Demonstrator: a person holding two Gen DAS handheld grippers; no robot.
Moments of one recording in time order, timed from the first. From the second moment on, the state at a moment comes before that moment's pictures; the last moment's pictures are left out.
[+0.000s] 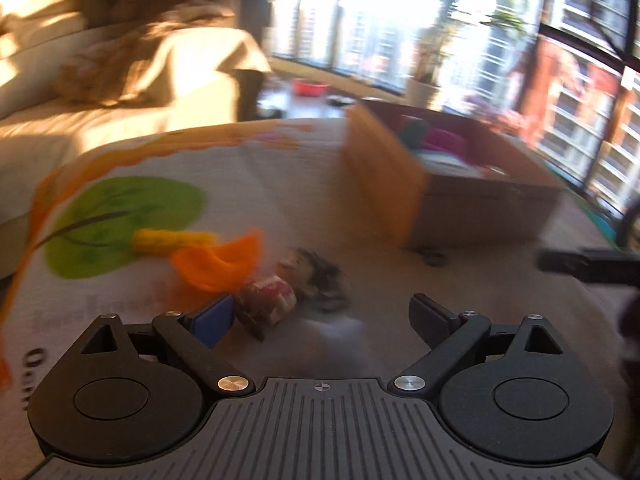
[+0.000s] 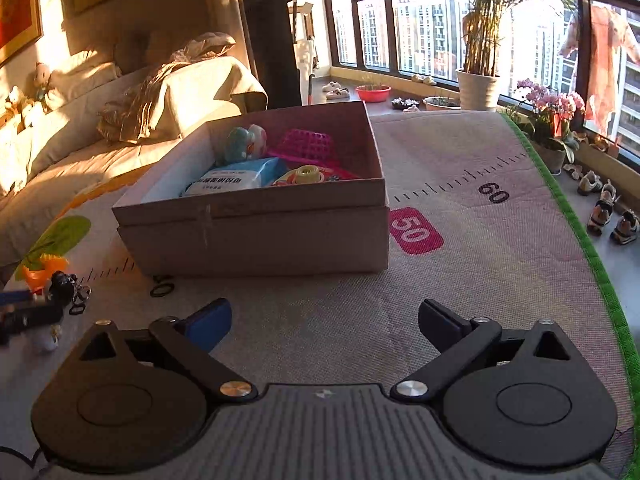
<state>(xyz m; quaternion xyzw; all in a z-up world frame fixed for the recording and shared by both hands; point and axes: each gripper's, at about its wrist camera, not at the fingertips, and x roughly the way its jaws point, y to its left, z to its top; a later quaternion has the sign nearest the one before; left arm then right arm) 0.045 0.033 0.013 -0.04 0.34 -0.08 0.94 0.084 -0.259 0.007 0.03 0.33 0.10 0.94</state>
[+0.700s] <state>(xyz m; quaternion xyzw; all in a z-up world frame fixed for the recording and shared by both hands) 0.040 -0.012 0.023 0.01 0.35 -0.02 0.94 0.078 -0.257 0.005 0.04 0.35 0.15 0.92</state>
